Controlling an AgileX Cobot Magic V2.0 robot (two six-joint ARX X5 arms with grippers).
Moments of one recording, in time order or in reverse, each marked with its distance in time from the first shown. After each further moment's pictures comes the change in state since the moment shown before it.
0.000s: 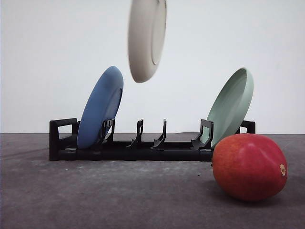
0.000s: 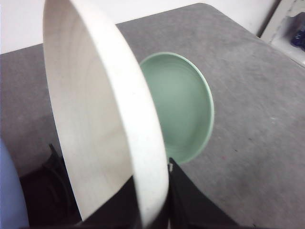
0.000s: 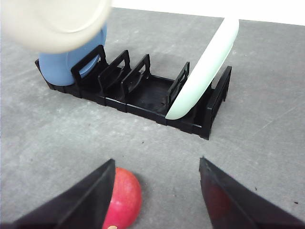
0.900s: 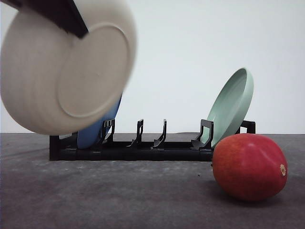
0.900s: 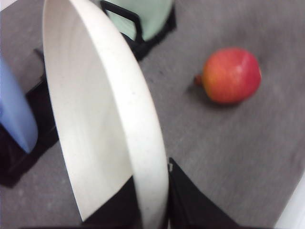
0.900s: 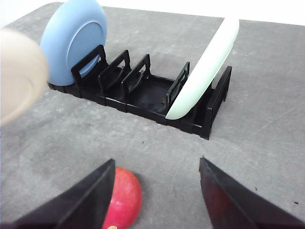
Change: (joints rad) left_arx -0.348 -0.414 -0.568 -0.092 -0.278 0.241; right_arx 0.000 0.000 0.000 0.000 0.000 0.000
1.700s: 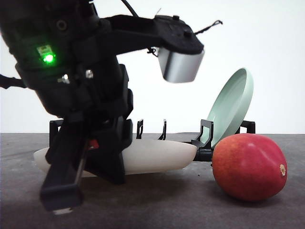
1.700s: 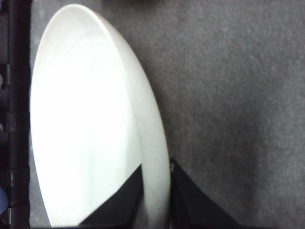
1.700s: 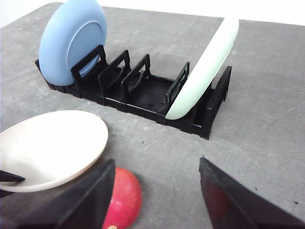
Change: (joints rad) left_arx -0.074 0.565 0.023 0.148 -0.139 0.354; right_arx 0.000 0.000 0.000 0.000 0.000 0.000
